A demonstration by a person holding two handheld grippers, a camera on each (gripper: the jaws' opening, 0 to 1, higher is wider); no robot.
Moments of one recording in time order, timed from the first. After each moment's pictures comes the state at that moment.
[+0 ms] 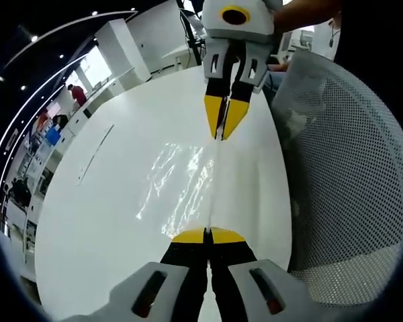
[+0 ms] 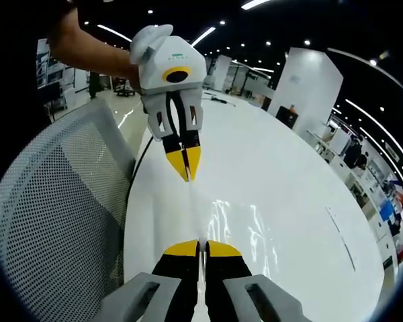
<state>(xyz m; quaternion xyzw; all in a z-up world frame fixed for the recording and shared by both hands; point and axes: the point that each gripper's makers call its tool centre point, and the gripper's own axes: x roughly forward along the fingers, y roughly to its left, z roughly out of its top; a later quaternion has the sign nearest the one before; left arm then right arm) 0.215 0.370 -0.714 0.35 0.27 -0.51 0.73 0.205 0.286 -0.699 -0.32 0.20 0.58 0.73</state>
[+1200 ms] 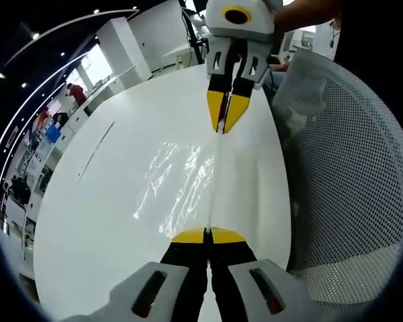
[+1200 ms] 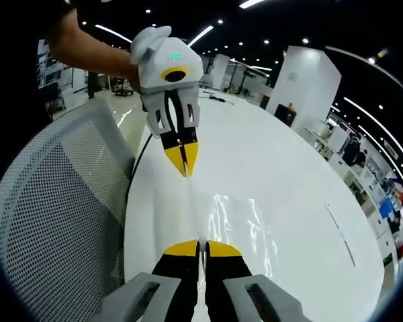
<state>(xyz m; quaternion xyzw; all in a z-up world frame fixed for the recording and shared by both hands) 0.213 0.374 -0.715 0.35 0.27 -0.51 0.74 0.205 0.281 -0.701 -0.31 0.21 0.57 0.73</state>
